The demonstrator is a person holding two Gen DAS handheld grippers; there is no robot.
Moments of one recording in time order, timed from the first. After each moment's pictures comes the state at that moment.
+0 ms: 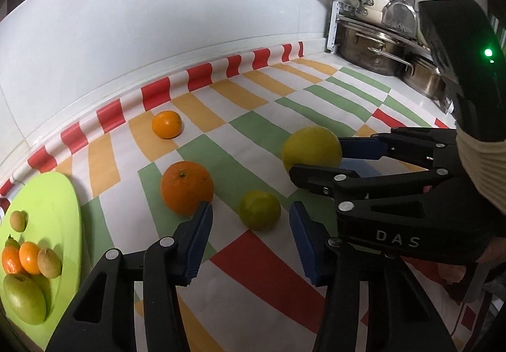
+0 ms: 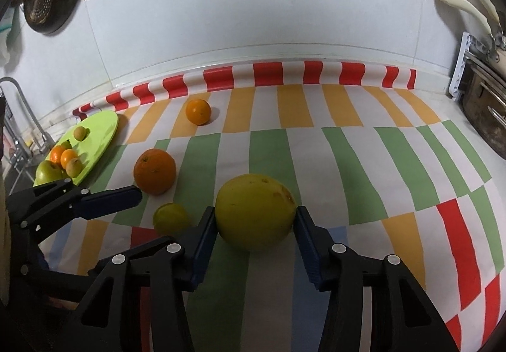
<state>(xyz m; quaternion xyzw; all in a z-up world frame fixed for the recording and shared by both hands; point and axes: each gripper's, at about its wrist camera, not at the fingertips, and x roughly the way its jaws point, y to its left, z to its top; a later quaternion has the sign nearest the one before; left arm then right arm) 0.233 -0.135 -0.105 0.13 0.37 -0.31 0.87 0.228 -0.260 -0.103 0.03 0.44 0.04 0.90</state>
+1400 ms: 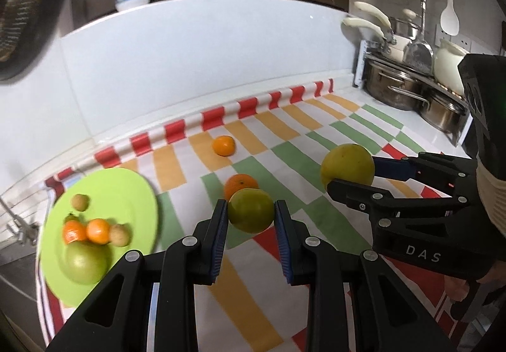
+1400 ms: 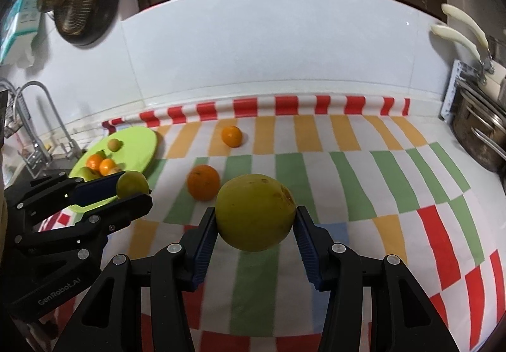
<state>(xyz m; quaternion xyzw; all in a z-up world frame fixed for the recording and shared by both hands) 0.191 -0.085 -0.047 0.10 0.33 -0.23 0.91 0.185 -0.235 -0.052 0.02 0.39 0.05 0.92</state>
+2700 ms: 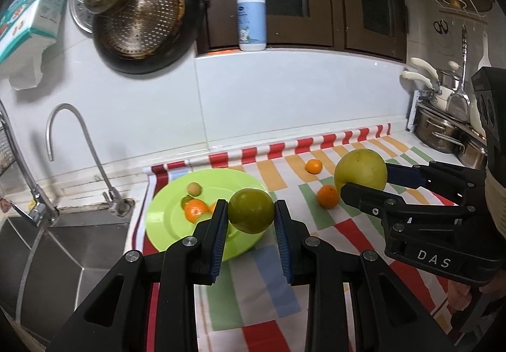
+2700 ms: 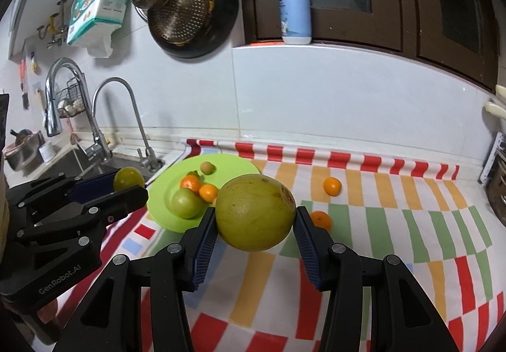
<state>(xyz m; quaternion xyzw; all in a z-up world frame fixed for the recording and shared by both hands) 0.121 0.031 0.009 0.06 0.27 -0.09 0.96 0.150 -0.128 0.009 -0.02 0.32 0.17 0.93</state>
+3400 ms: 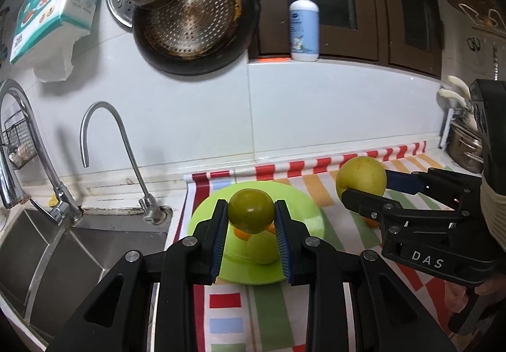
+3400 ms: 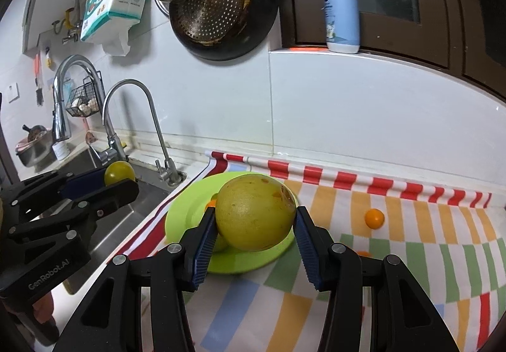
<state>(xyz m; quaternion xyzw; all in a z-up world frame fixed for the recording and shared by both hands) 0.151 0.079 0.013 0.04 0.26 -0.03 0.97 0.199 -0.077 0.007 -0.03 0.31 0.22 0.92</state>
